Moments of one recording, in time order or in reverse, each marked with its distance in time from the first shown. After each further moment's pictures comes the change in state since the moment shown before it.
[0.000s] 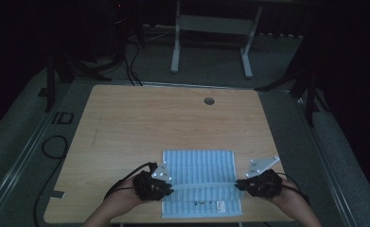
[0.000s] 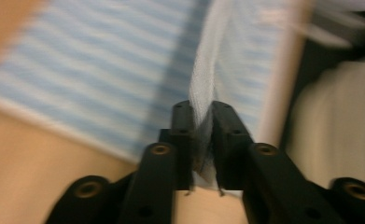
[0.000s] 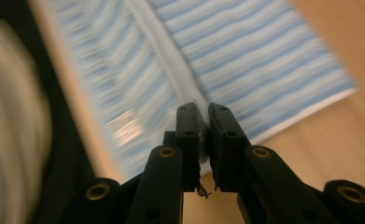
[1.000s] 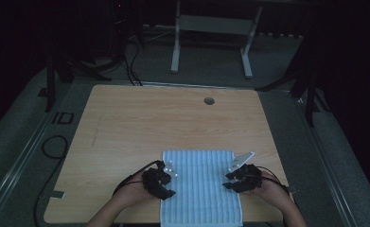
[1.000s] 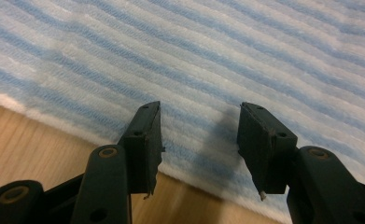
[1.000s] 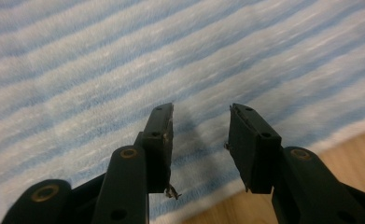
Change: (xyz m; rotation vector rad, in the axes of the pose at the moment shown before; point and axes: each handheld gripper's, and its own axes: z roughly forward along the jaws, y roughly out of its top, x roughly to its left) left arm 0.044 -0.007 0.065 0.135 0.089 -0.060; right arm -0.036 0.003 0.075 0.085 0.011 0.007
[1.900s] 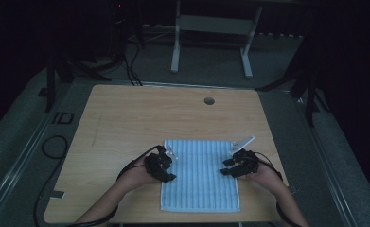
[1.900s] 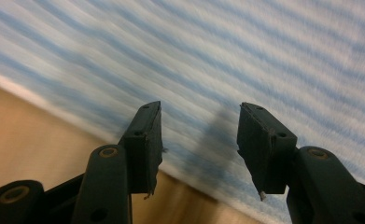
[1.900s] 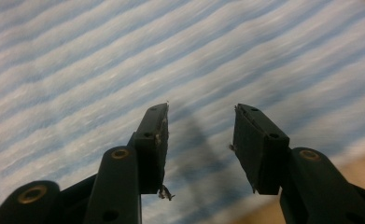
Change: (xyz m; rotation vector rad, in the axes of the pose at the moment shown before) left arm 0.046 0.025 -0.013 -0.031 0.070 -0.048; right arm -0.050 0.016 0.004 -0.076 0.022 0.081
